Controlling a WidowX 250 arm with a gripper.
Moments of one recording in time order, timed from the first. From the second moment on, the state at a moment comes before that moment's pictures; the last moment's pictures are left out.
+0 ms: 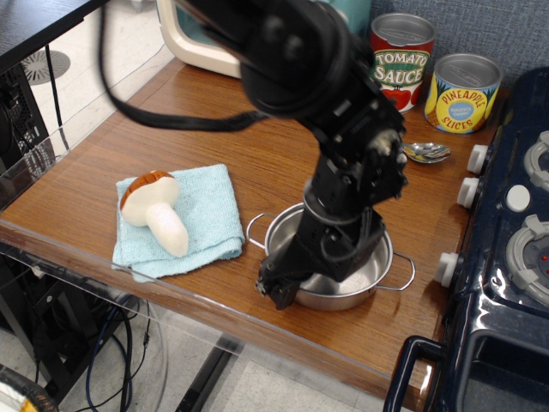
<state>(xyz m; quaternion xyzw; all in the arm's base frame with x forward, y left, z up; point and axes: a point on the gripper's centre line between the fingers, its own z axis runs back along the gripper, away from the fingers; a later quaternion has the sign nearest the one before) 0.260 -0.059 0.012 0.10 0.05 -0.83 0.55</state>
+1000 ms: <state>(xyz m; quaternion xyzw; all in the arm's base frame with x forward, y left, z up) 0.252 -0.039 0.031 0.12 0.03 -0.80 0.58</state>
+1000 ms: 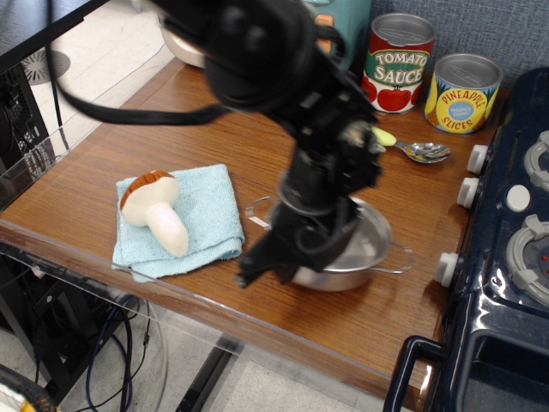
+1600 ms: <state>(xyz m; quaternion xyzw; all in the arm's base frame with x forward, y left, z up) 0.276 0.018 0.074 0.17 -0.02 -0.72 0.67</state>
